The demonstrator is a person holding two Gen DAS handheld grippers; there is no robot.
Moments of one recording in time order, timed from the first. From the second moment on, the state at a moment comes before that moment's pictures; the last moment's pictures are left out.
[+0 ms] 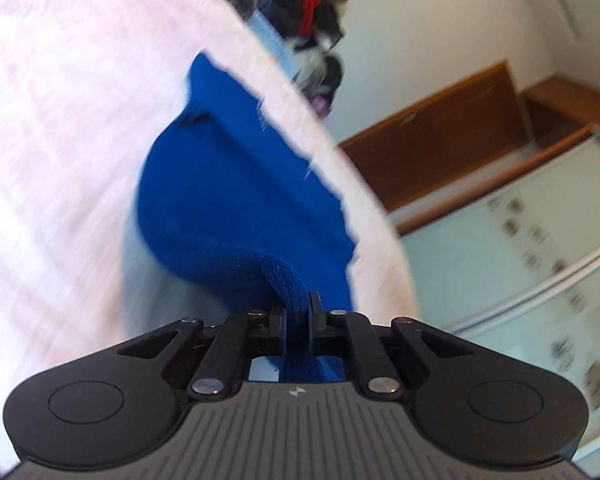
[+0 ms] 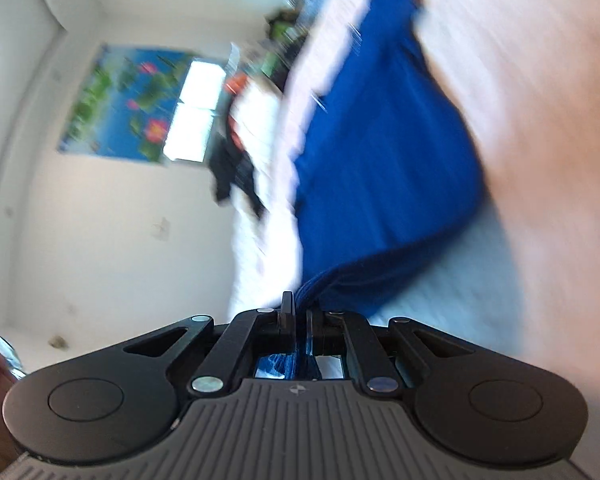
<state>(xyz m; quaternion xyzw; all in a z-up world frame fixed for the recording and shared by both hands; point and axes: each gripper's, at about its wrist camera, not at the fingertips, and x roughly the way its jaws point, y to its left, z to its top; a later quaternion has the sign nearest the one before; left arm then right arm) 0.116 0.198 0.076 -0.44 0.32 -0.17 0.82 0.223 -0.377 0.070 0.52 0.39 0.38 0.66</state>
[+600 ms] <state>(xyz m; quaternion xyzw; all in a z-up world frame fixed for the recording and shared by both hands) 0.418 0.183 0.063 -0.43 0.29 -0.11 0.85 0.527 -0.324 0.015 0.57 0.38 0.24 0.69</state>
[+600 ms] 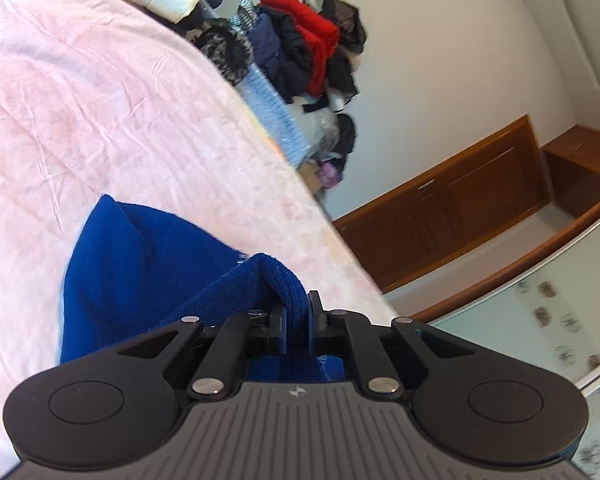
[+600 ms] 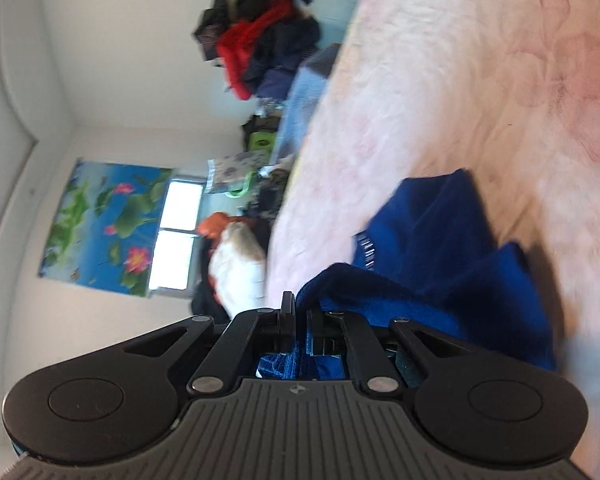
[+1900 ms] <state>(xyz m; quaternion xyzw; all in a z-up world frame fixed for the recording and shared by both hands) 0.493 0.177 0.042 -0.16 0.43 -0.03 0.89 0.594 -0.296 0.042 0.25 0.48 0.27 0.80</state>
